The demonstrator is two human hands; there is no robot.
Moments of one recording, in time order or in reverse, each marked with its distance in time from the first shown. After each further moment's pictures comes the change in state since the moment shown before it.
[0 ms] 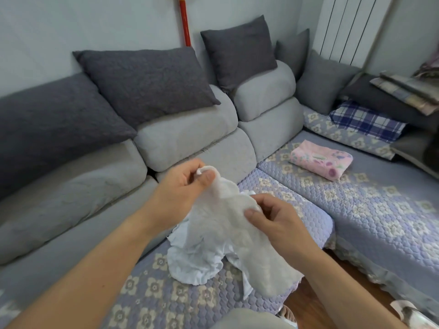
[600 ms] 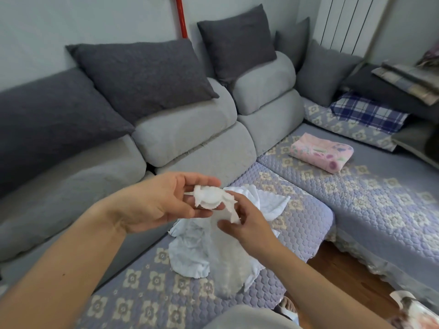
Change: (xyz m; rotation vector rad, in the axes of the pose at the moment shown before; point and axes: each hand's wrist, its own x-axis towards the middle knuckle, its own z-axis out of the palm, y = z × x) left_hand -0.013 0.020 -0.025 -0.409 -0.503 -0.476; right_hand 0.018 0.051 0.036 -0.102 -0.008 0.067
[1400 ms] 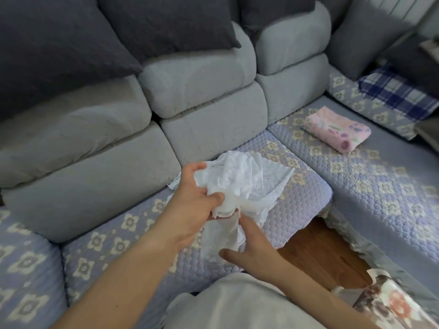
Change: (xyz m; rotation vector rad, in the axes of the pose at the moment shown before) left_hand 0.027 -0.111 0.056 -0.244 0.696 0.003; right_hand -0.069 0.083 0.008 -0.397 -0.291 0.129
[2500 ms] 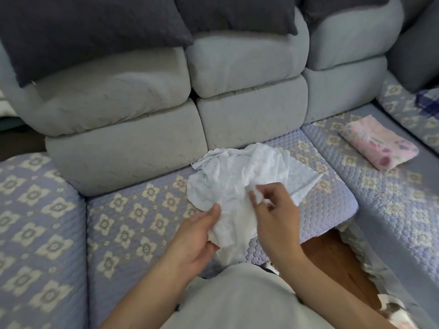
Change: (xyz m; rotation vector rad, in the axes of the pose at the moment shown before) left_hand -0.031 -0.094 -0.038 -0.622 0.120 -0.312; right_hand 0.022 -0.082 0.013 0.181 0.446 -0.039
